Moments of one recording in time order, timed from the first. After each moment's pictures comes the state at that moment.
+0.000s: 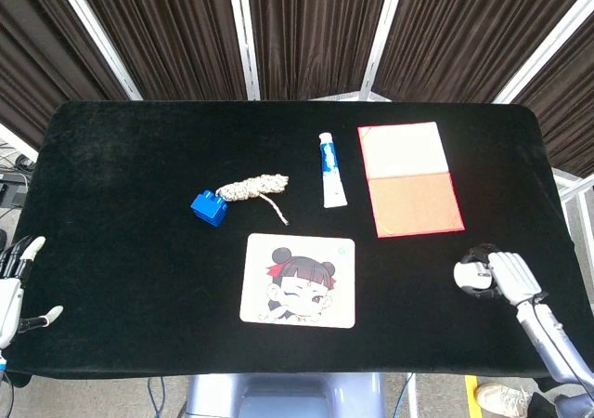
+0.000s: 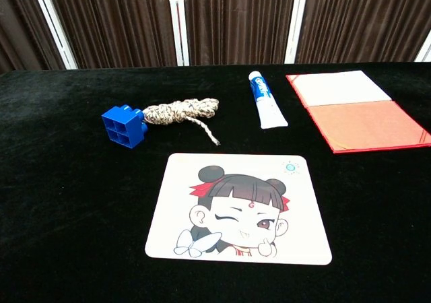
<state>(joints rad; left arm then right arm) -0.05 -1.10 -0.04 -1.74 1.37 1.44 0.12 0.35 -1.49 -0.06 -0.72 -1.61 1.18 0.75</state>
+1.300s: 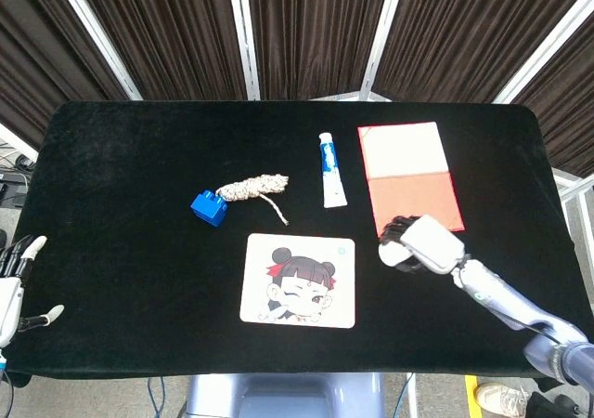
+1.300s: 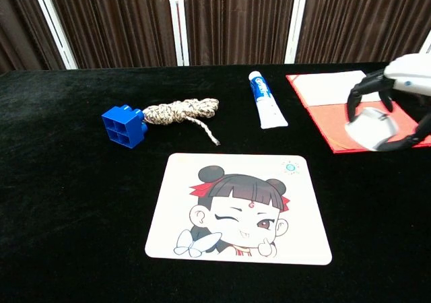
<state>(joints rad) -0.05 -1.09 -0.04 -1.74 1.38 1.43 0.09 0.67 -1.42 -0.06 -0.94 -1.89 1.29 0.45</state>
